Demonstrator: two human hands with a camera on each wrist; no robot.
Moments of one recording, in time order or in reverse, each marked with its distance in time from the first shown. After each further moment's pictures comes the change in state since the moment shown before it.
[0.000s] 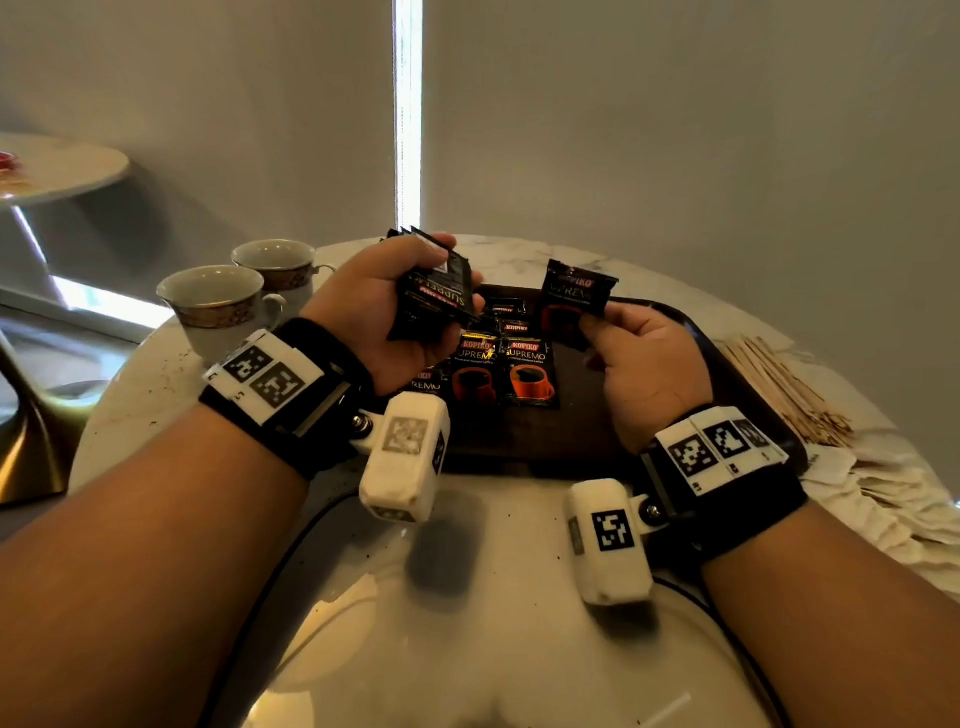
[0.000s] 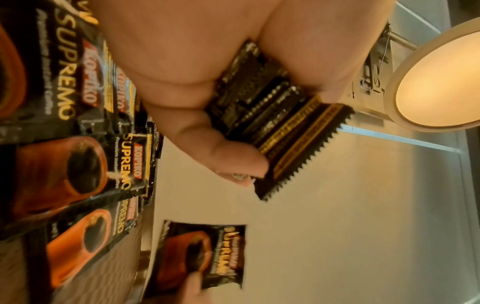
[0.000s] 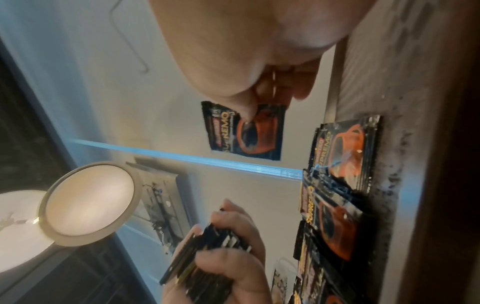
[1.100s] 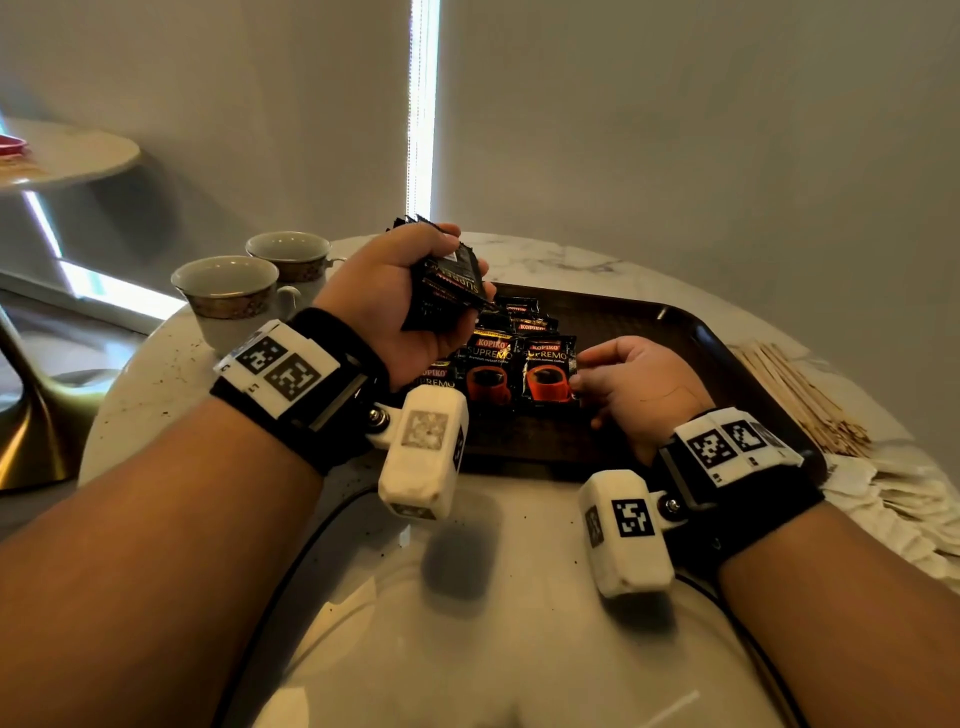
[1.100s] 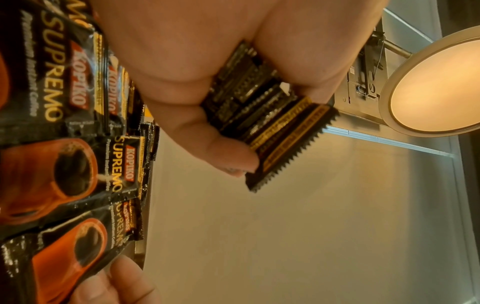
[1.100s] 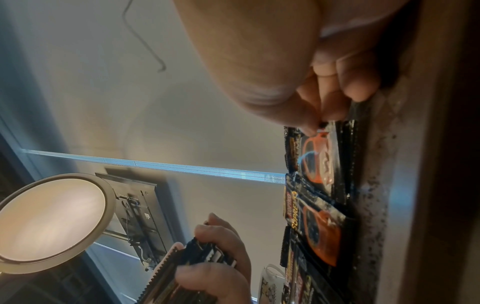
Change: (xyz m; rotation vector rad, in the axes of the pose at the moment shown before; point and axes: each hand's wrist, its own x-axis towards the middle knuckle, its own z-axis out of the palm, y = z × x) left_hand 0.002 0.002 -0.004 -0.033 0.053 0.029; right_hand 0.009 0.012 0.002 -0.327 -0.147 0.313
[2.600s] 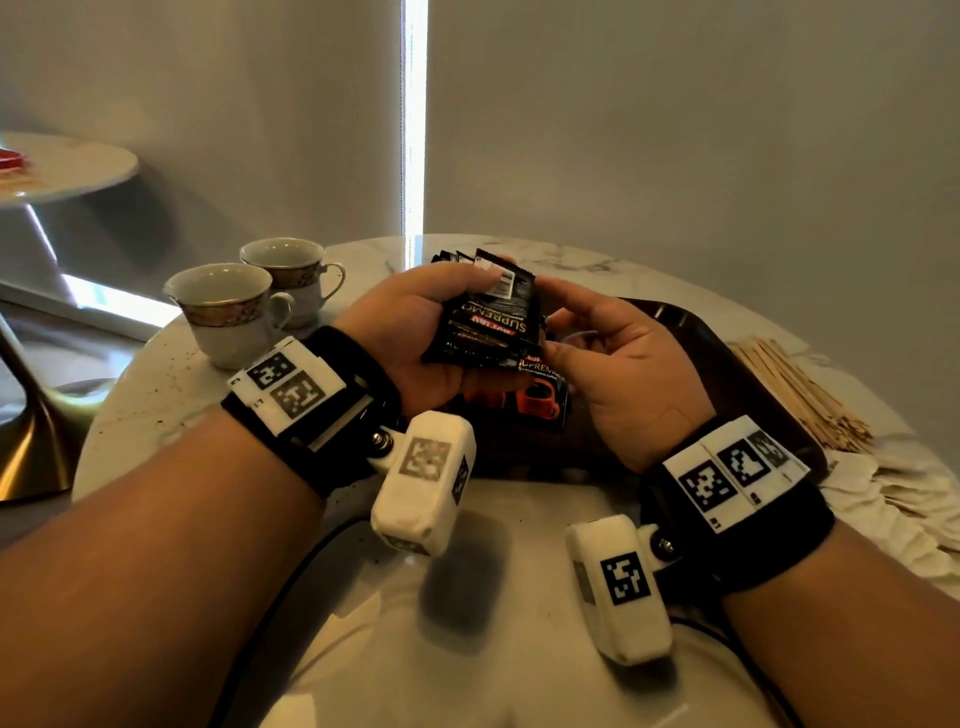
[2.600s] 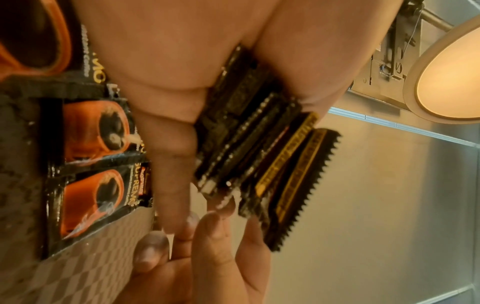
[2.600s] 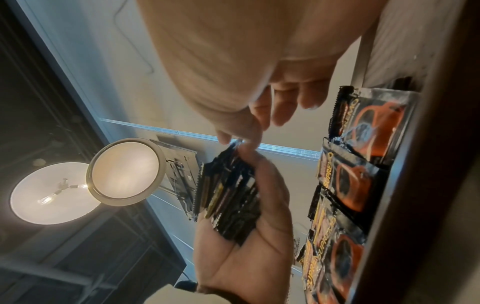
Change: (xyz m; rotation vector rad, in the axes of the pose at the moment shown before) left_hand -0.010 -0.012 0.012 0.159 -0.195 -0.220; right_hand -0.034 -0.020 0.008 0.263 -0.147 -0.539
